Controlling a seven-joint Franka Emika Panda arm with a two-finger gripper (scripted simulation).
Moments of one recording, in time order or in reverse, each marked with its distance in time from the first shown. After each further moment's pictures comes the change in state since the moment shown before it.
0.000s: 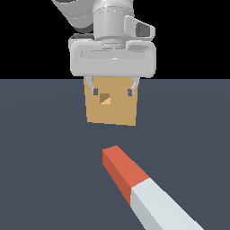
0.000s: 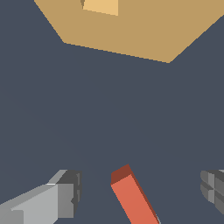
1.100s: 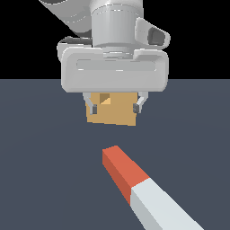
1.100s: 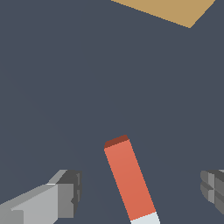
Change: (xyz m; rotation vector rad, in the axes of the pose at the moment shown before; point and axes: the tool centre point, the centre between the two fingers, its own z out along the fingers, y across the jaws) arm -0.066 0.008 0.027 -0.005 -0.004 -0.153
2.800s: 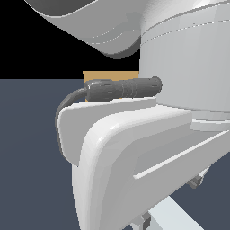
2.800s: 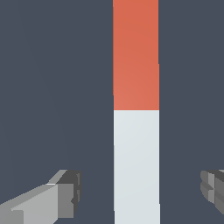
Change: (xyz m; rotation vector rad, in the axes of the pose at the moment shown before) arm -0.149 0.040 0.063 -0.011 -0.008 -0.351
